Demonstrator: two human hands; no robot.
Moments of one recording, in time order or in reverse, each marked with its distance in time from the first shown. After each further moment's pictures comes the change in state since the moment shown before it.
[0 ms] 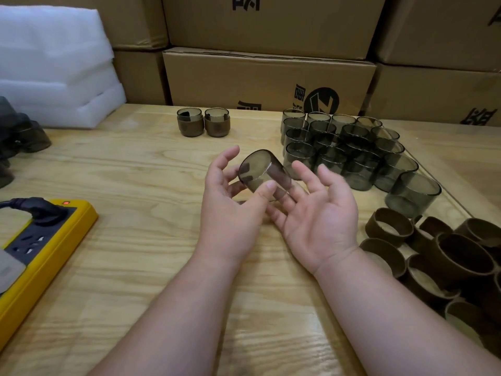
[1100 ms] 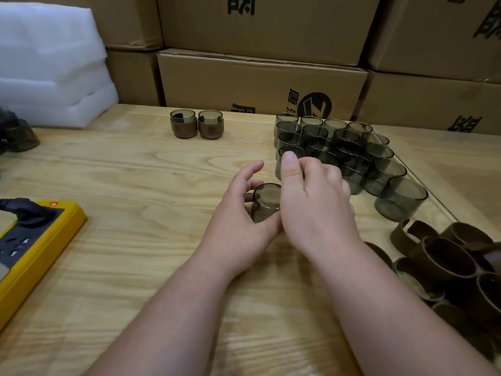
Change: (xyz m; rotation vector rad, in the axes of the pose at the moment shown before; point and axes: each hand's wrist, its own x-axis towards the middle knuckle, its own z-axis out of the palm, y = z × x) left_hand -0.004 -0.005 0.002 0.342 -0.283 -0.038; right_hand -0.010 -0.023 0.017 -1.598 0.345 -0.300
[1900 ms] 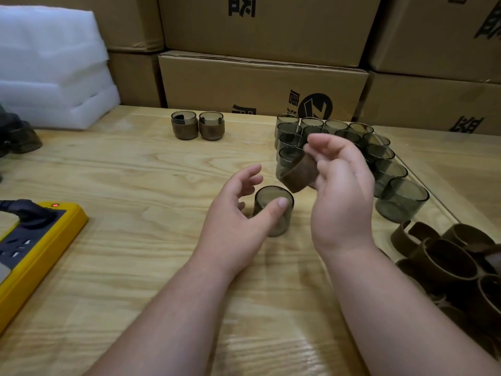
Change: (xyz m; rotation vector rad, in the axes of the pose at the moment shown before) left_hand -0.002 0.004 -0.001 -0.010 0.111 0.002; right_hand 0.007 0.003 -0.007 1.031 0.184 -0.120
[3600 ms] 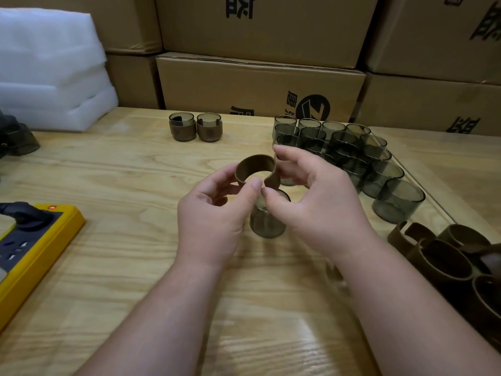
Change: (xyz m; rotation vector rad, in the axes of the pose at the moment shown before) left_hand 0.004 0.009 -0.008 -0.356 0.244 0.042; right_hand 0.003 -0.003 -0.016 -0.641 -0.424 -0.162
